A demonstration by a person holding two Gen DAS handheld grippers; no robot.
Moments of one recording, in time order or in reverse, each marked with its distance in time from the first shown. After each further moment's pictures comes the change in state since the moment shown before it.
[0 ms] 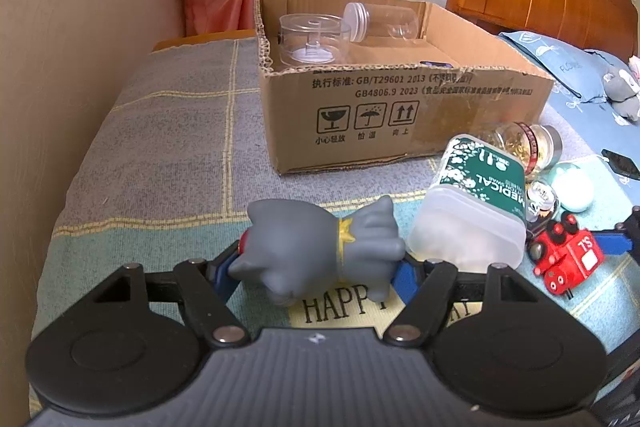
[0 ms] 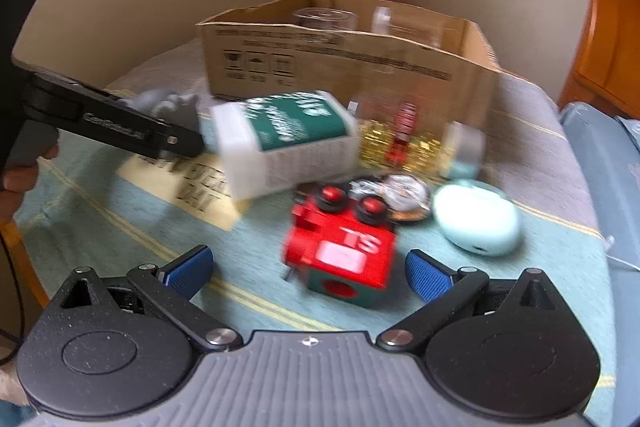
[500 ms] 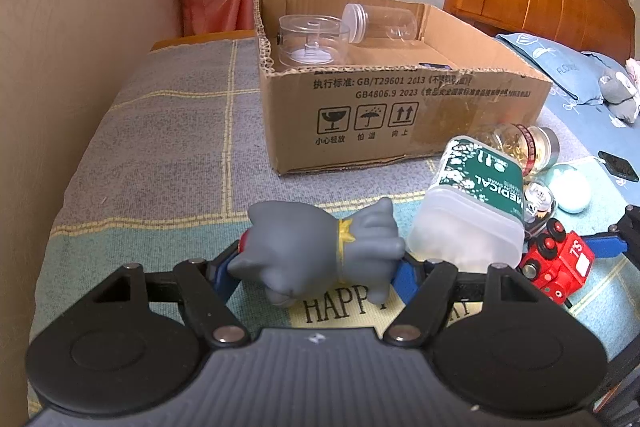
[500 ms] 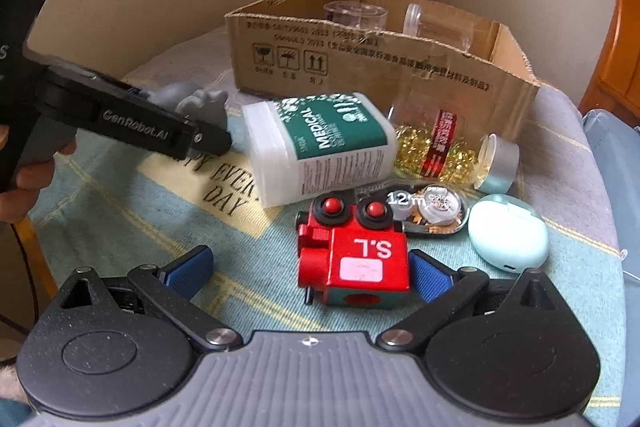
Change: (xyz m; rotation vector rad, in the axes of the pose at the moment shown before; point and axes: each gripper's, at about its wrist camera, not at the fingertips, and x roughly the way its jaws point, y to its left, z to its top) left arm -0.001 0.002 0.000 -0.004 -0.002 -0.011; right arm 0.000 0.007 0.007 -0.040 0.057 0.048
